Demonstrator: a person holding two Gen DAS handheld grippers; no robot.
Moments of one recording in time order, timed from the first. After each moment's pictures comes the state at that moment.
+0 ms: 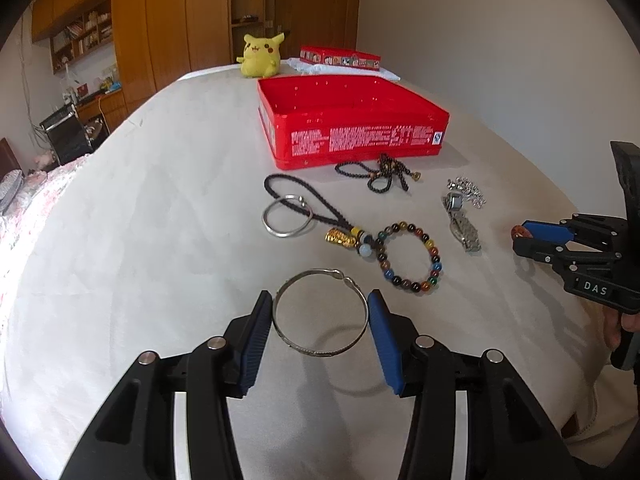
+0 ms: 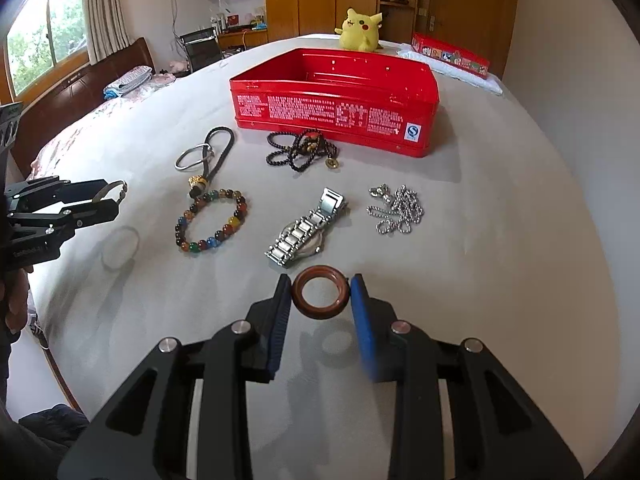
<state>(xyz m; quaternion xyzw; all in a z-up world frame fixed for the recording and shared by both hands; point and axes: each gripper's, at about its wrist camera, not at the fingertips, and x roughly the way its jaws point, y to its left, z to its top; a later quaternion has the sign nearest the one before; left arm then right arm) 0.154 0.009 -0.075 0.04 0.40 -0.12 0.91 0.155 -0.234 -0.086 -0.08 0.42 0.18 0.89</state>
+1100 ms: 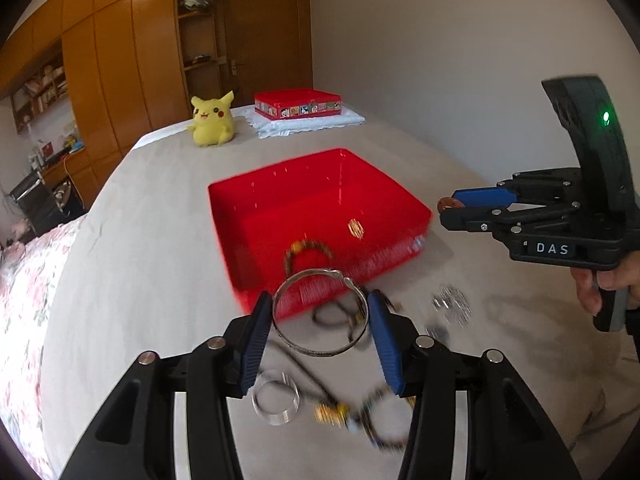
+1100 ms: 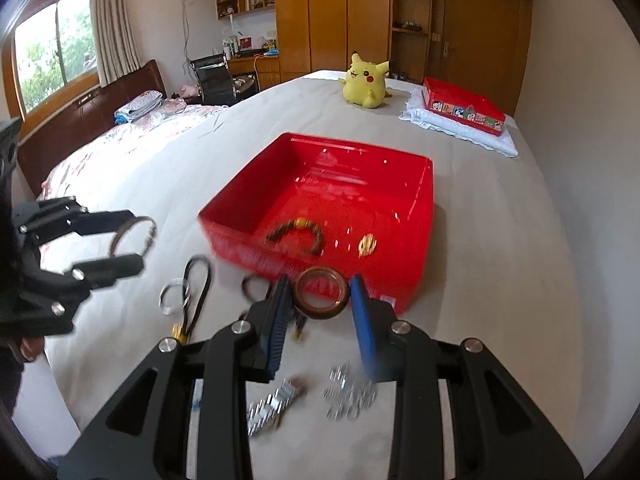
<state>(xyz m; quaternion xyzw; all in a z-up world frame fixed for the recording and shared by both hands) 0.282 -0.038 0.011 0.09 0.36 -0.19 0.91 0.298 -0.231 0.010 -0.06 0.39 0.21 0.89</state>
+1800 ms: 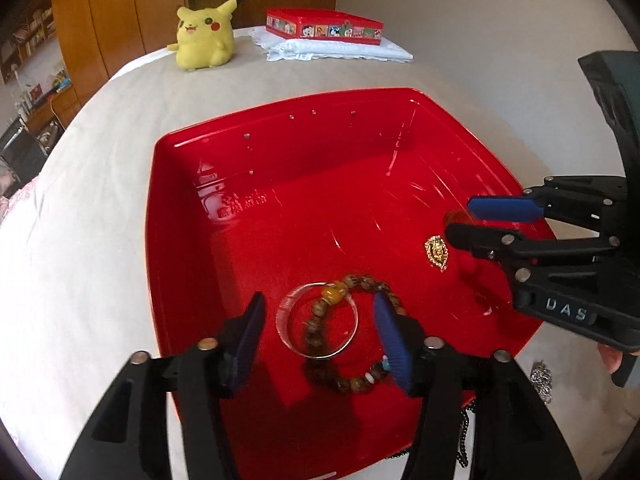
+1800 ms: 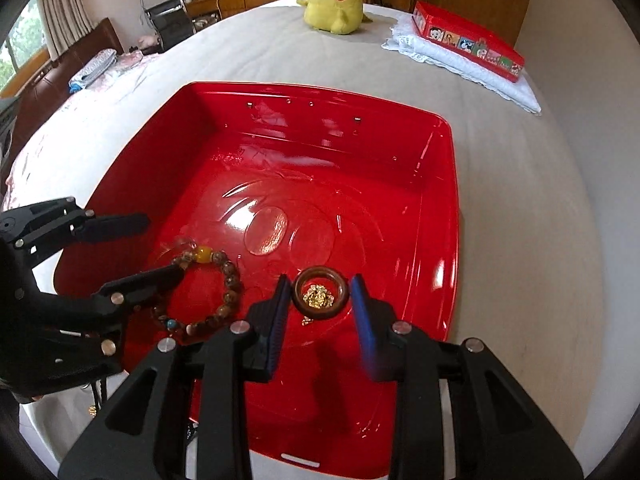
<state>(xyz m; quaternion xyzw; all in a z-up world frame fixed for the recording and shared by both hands) 0.447 -0.061 -0.073 0.06 0.49 -0.16 0.86 0.454 -0.204 -0.070 -0.09 0.51 0.16 0.84</state>
